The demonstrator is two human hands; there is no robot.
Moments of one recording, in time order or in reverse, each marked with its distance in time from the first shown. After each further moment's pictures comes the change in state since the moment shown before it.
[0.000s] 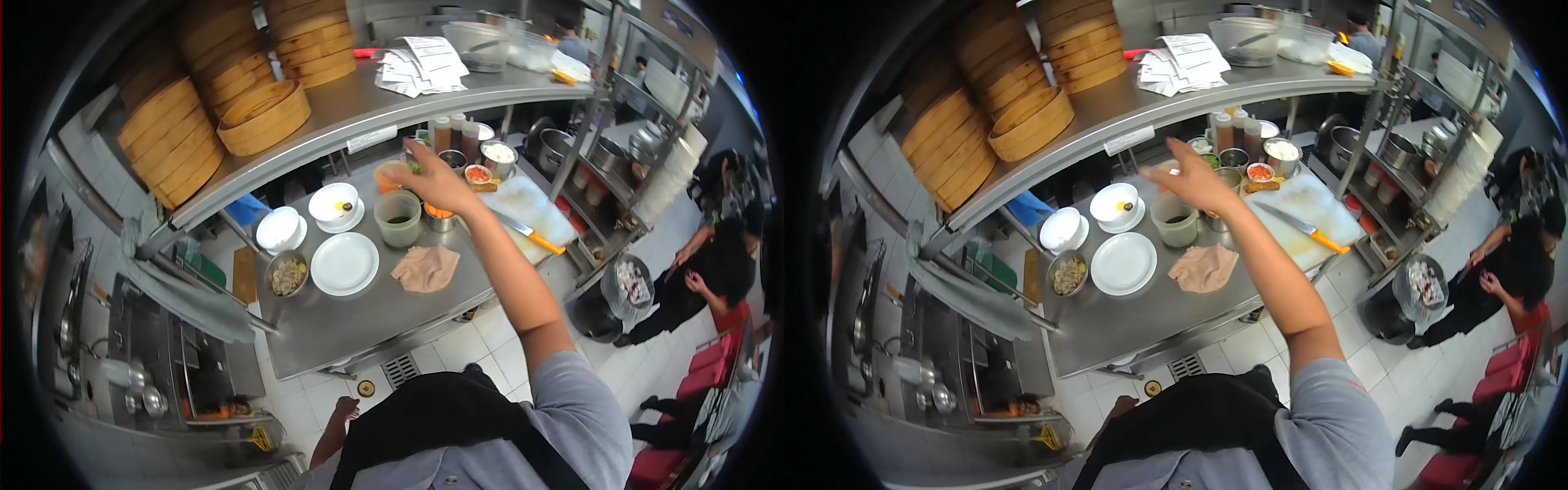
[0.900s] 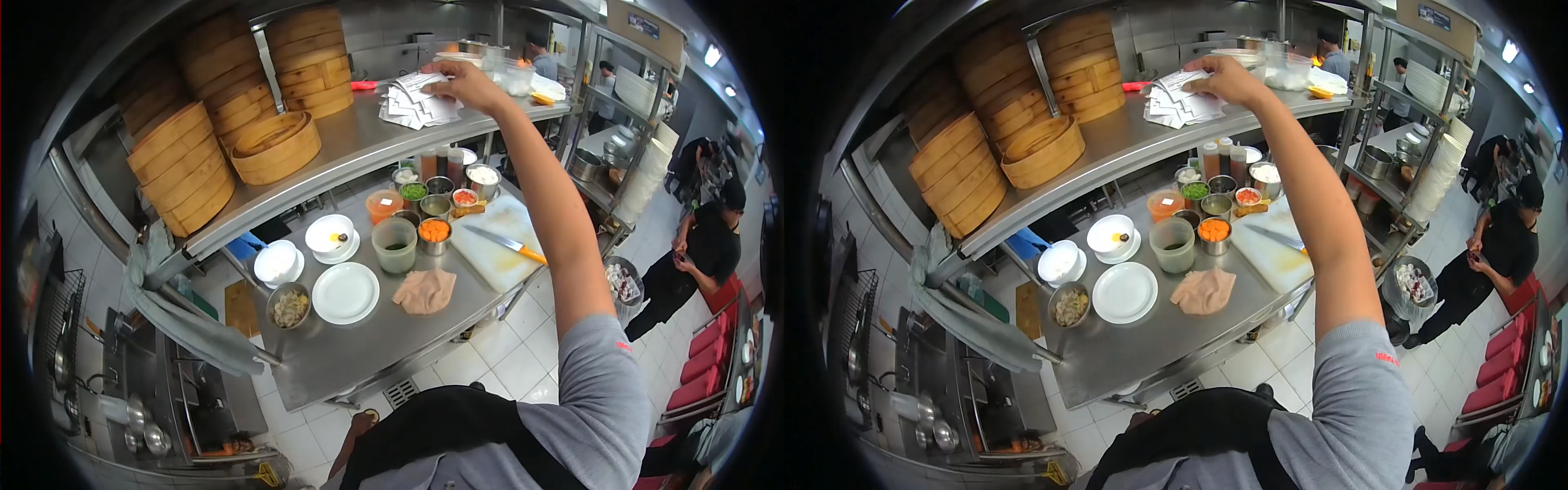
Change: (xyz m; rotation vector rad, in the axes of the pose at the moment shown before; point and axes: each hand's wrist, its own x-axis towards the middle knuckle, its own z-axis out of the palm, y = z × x) left_hand 0.046 -0.005 0.000 0.598 -0.153 0.204; right_hand 0.171 -0.065 -0.129 -0.220 -0.147 0.006
